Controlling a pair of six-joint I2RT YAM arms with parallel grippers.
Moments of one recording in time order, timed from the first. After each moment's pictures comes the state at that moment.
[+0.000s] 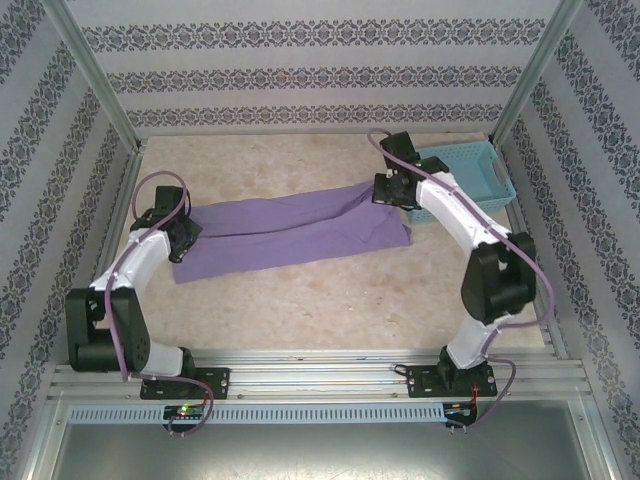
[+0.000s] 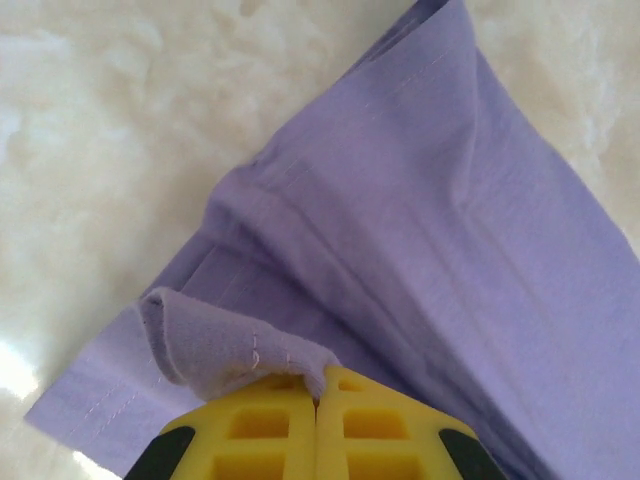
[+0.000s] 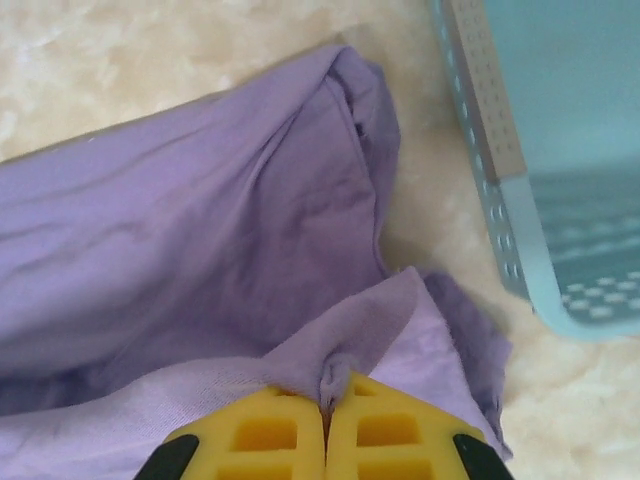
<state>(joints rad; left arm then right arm) 0.09 1.44 0.94 -0.59 -0.15 -0.91 0.30 1.78 1.53 -0.82 0.08 0.43</state>
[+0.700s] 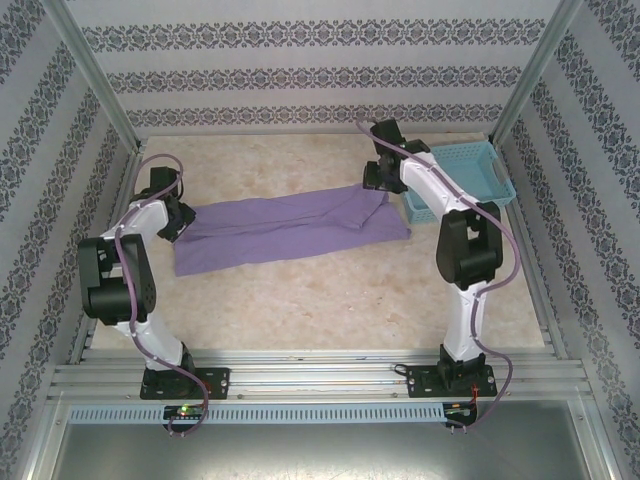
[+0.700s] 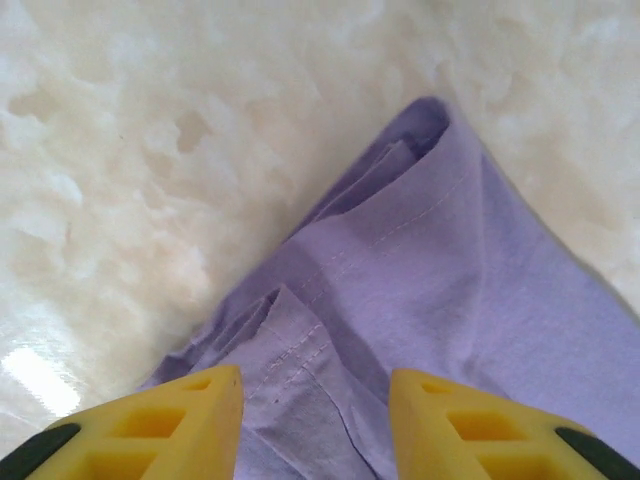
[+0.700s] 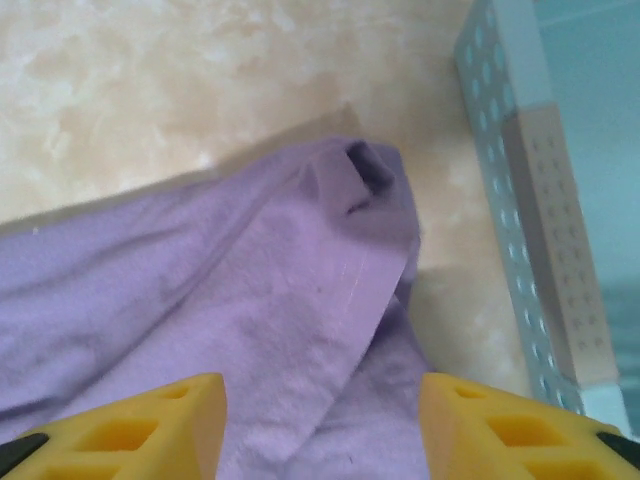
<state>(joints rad) 0.17 1.72 1.15 -0.57 -0.13 -0.78 0.28 2.03 1.76 -0.83 0.08 0.38</state>
